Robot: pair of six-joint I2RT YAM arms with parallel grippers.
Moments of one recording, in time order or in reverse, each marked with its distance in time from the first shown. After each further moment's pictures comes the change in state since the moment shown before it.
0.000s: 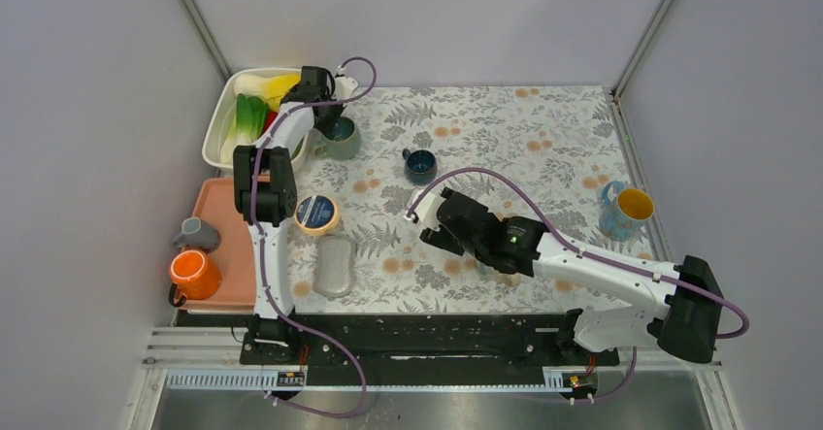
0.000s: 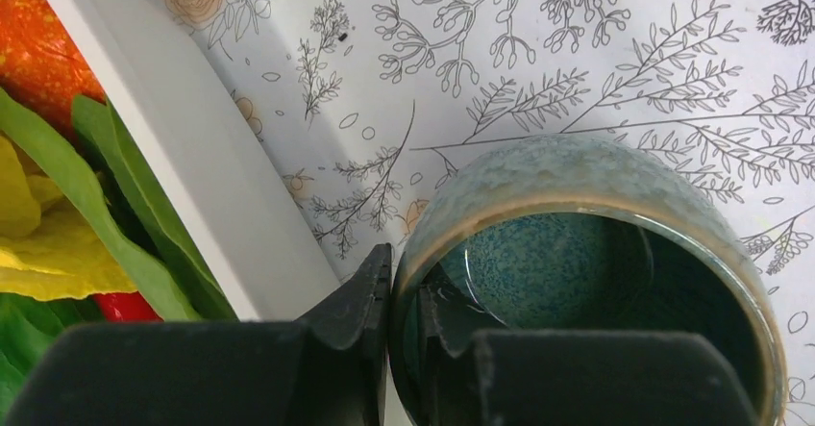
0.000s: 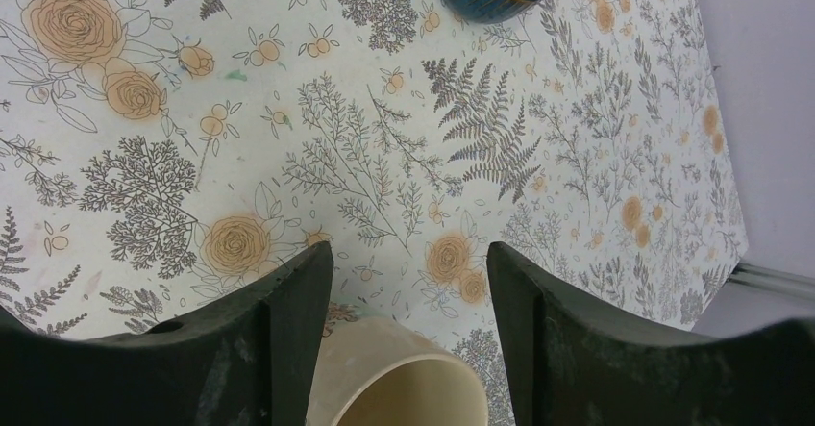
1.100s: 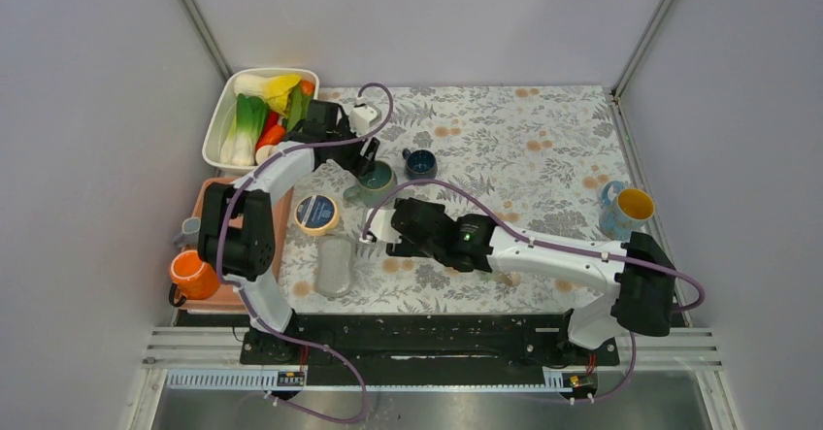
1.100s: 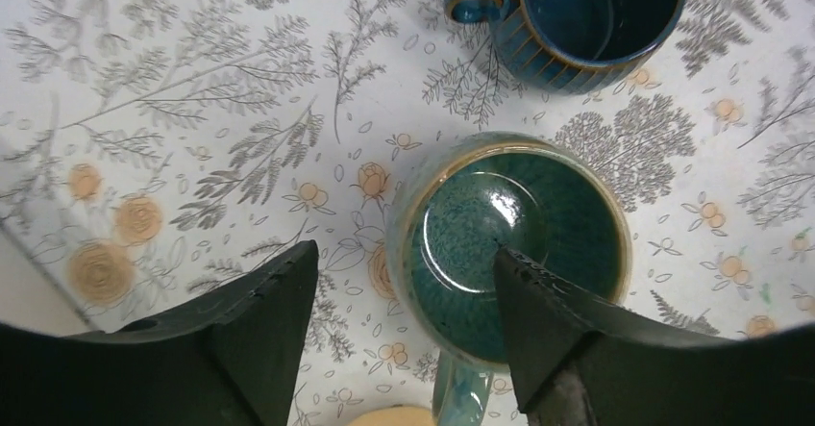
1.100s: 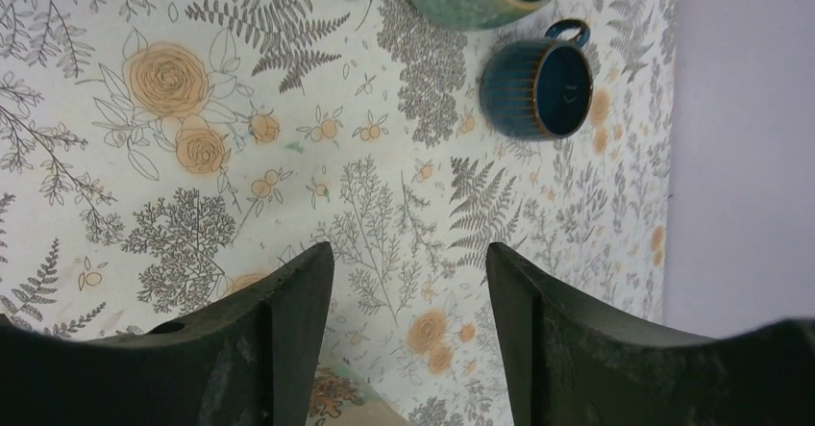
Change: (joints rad) left arm -0.134 -0.564 -0.677 0.185 0.342 -0.142; right arm 0.124 0.256 0.220 -0.010 -0.010 -0.176
